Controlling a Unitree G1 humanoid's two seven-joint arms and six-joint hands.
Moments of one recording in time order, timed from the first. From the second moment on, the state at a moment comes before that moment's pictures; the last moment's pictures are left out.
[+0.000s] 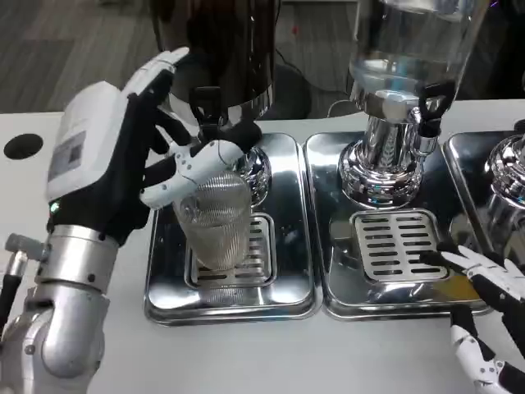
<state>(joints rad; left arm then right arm) -0.06 0.34 -0.09 -0.33 0.56 0.07 0.04 0.50 -0.42 -0.09 -0.09 -0.43 -0.64 -0.07</state>
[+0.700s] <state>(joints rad) -0.03 0.32 -0.10 -0.39 0.56 0.09 -0.01 0.51 -0.42 -0.10 -0.09 -0.43 -0.67 -0.07</state>
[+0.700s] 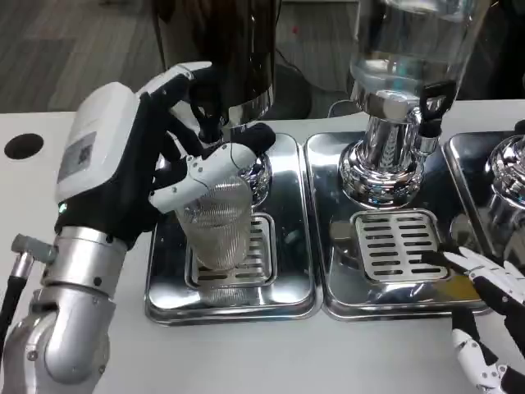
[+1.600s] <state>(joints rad) 0.04 0.31 -0.08 -0.42 0.55 0.04 -0.01 0.51 -0.41 -0.09 -0.09 -0.43 -0.67 -0.07</state>
